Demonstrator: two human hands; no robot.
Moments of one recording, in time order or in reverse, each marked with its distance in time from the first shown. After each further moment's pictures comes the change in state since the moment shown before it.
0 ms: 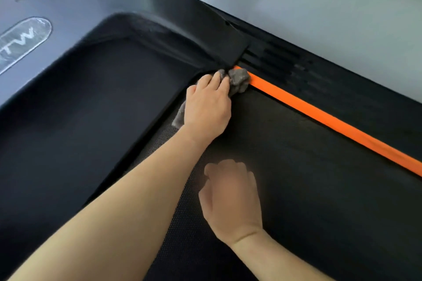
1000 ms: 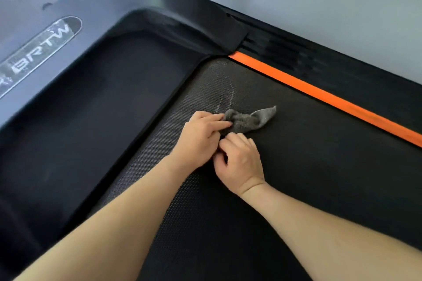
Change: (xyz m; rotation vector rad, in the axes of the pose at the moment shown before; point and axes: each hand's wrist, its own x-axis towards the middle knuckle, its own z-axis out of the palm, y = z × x) left_hand -0.121 -0.011 -0.011 -0.578 -0.065 0.066; right_hand 0.001 0.006 -0.009 0.235 0.111 -0.014
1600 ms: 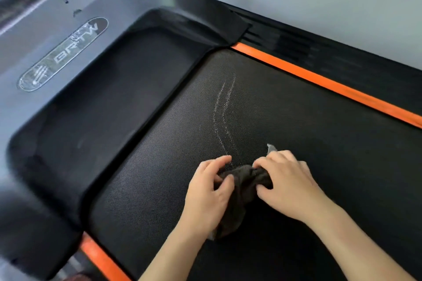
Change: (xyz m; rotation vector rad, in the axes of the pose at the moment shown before) left_hand -0.153 0.091 0.006 -0.366 0.056 -0.434; right_hand -0.082 0.011 -0.109 -0.194 -0.628 0.120
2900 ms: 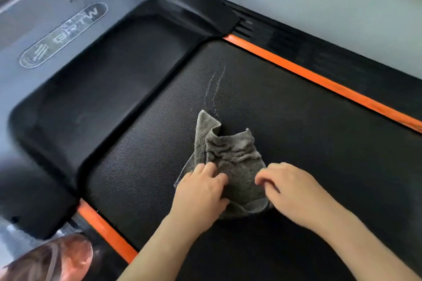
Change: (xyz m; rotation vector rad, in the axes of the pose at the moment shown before) left_hand -0.050 0.006 0.005 0.862 -0.234 0.315; right_hand -0.078 0.006 -0.021 0.008 -0.111 -0.047
